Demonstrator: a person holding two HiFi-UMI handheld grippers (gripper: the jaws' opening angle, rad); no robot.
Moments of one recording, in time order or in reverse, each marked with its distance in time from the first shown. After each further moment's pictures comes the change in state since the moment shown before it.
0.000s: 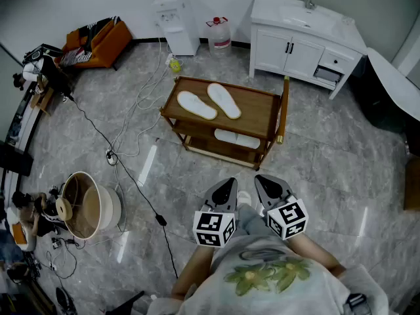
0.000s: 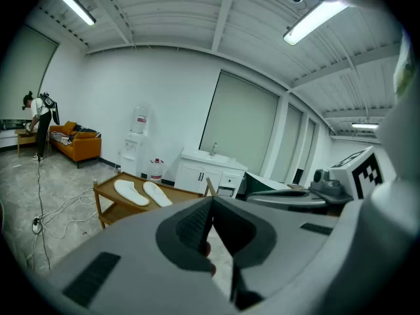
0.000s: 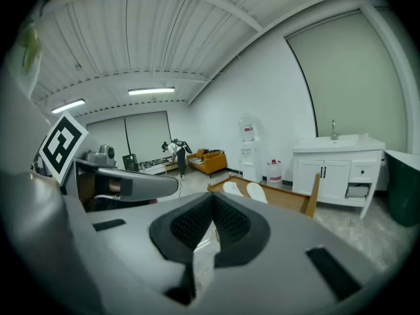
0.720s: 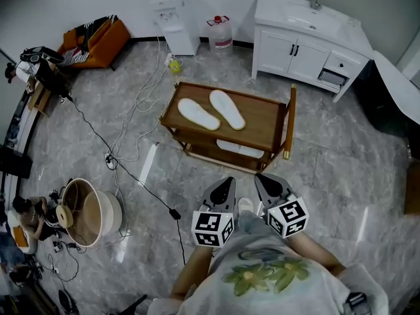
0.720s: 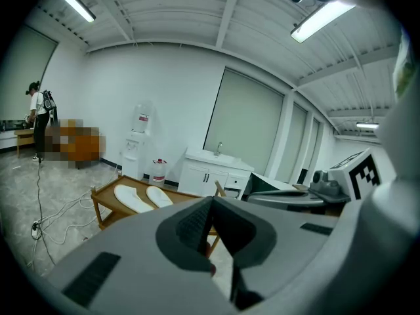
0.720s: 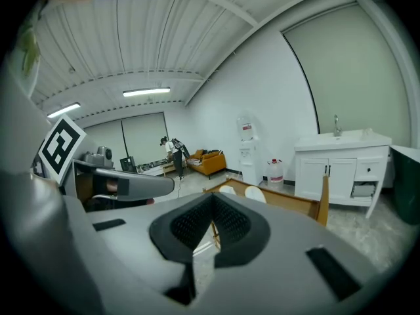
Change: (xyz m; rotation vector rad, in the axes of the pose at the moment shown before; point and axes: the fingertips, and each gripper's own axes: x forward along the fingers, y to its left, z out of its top) left arm 0.057 0.055 0.028 -0.001 0.007 0.019; right arm 0.075 -0.039 0.019 0.026 -0.001 0.006
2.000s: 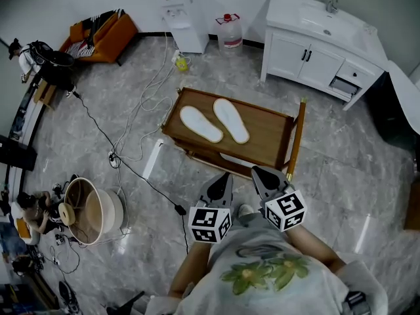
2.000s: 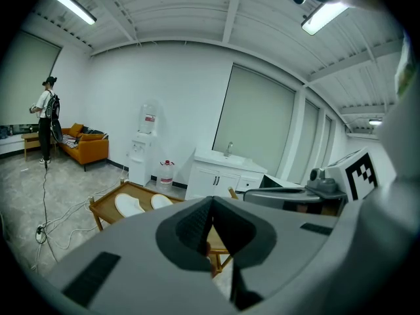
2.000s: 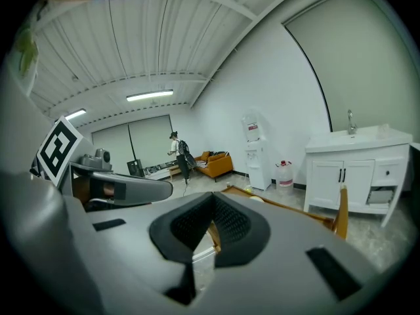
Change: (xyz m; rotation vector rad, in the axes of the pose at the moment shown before) left arm 0.079 0.038 0.045 -0.013 0.006 0.079; right arm 0.082 -0.060 0.045 0.005 -0.007 0.092
